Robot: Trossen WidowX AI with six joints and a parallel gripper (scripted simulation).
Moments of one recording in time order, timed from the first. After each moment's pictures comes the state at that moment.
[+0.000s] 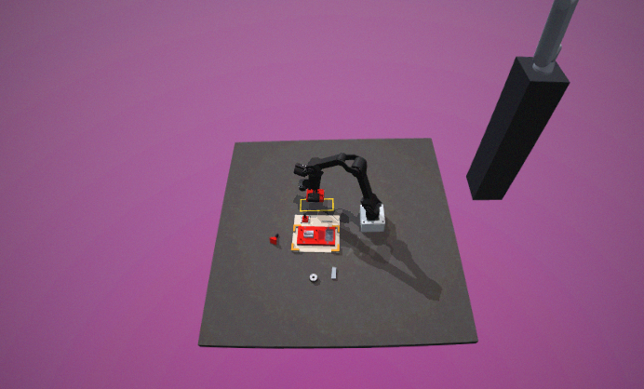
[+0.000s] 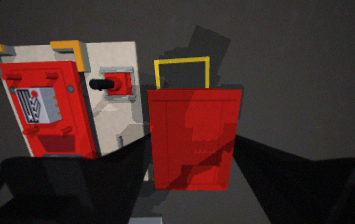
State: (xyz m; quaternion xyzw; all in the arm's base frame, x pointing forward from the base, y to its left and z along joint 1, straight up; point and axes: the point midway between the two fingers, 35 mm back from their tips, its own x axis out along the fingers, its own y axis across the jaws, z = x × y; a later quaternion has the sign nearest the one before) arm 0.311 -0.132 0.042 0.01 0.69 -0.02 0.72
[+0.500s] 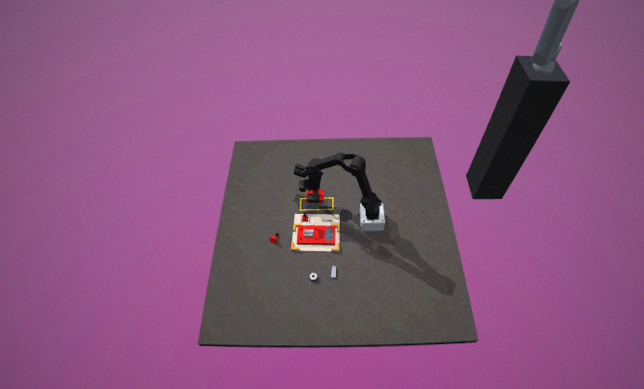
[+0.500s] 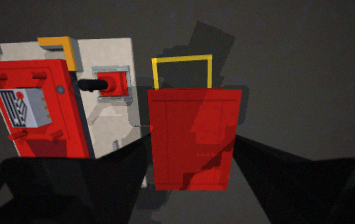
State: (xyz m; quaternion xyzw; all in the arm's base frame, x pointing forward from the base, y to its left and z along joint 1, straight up) arm 0.312 -0.132 0.028 0.01 0.69 -0.02 0.72
